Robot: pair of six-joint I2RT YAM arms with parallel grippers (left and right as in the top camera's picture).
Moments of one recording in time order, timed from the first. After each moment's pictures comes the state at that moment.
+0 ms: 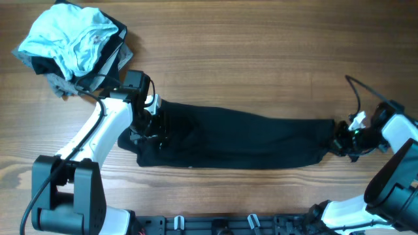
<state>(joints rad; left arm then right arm) -0.16 1.63 1.00 -0.94 0.29 -0.29 -0.58 1.70 0.90 -0.92 -0.43 0.12</state>
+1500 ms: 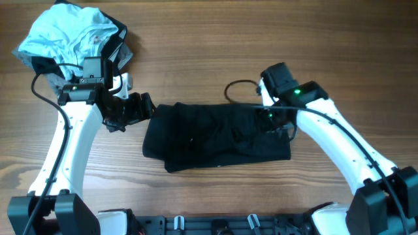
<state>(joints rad) 0.03 1.49 1.12 -1.00 0.30 -0.24 0.37 1.55 1.11 -0.98 -0.09 0.22</state>
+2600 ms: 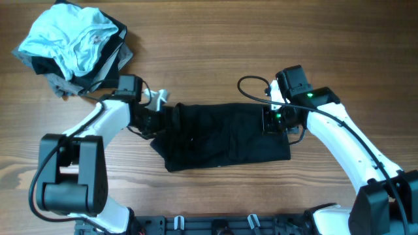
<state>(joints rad) -0.09 1.77 0.90 -0.62 0.68 -0.15 0.27 1.52 1.01 -0.89 -0.28 0.27</state>
